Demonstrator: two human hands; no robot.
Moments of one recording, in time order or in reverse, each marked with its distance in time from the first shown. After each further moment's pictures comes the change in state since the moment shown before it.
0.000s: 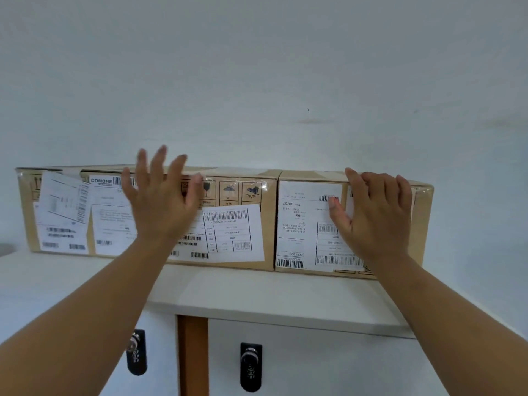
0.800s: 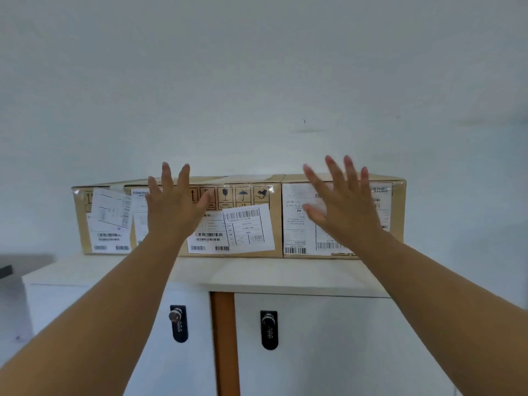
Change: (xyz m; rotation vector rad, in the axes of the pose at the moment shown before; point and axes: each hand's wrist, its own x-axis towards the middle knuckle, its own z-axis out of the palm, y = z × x) left_hand 0.006 -0.009 -0.062 0.020 -0.408 -0.123; right_hand 0.014 -0.036 -0.051 0.074 -0.346 -0.147
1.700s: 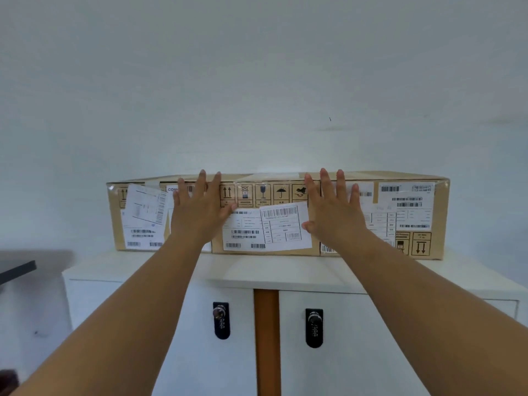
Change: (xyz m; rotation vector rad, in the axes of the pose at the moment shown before) left_hand 0.012 -0.048 0.016 0.043 -0.116 0.167; right_hand 0.022 -0.097 0.004 0.012 -0.318 0.104
